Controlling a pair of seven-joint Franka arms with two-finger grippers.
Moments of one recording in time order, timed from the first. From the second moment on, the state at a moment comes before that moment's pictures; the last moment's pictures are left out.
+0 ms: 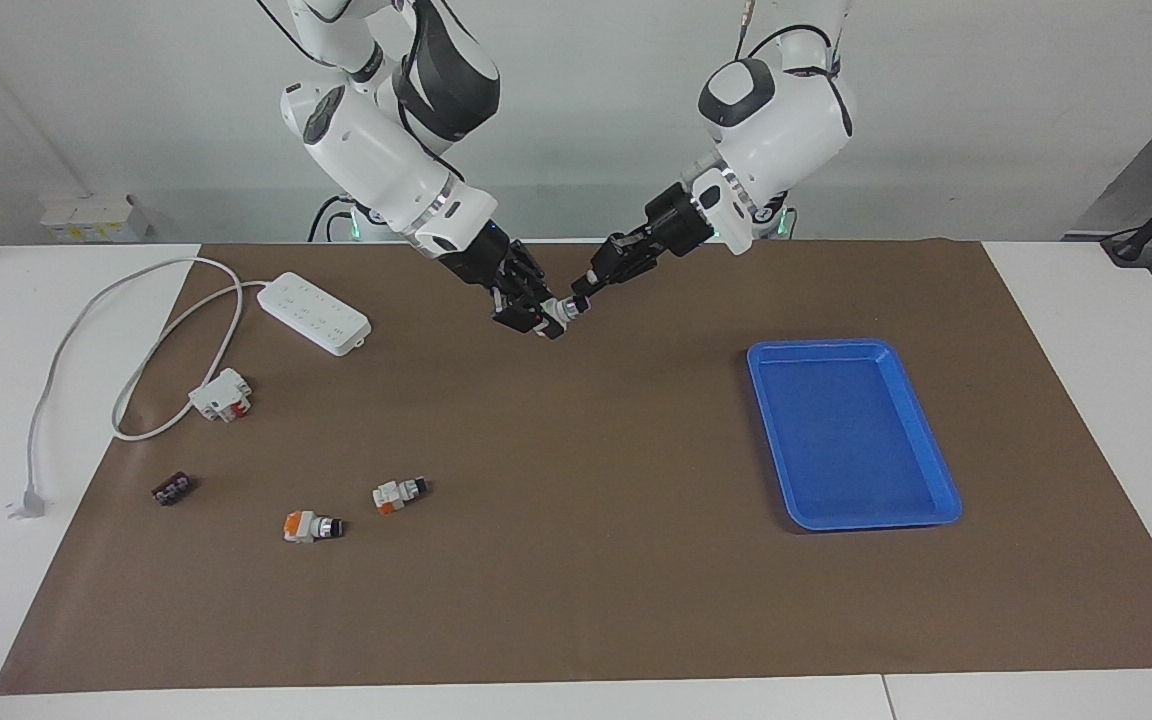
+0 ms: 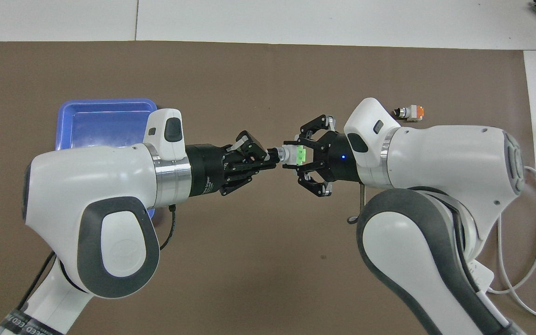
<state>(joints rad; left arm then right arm) -0.43 -0.05 -0.14 -2.00 -1.05 2.39 -0.59 0.33 0.01 0.08 -1.96 0.78 2.32 -1.62</state>
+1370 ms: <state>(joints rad) -0.43 -0.05 -0.14 -2.00 -1.05 2.44 -1.06 0.34 0.02 0.08 -1.96 0.78 2.34 -1.62</state>
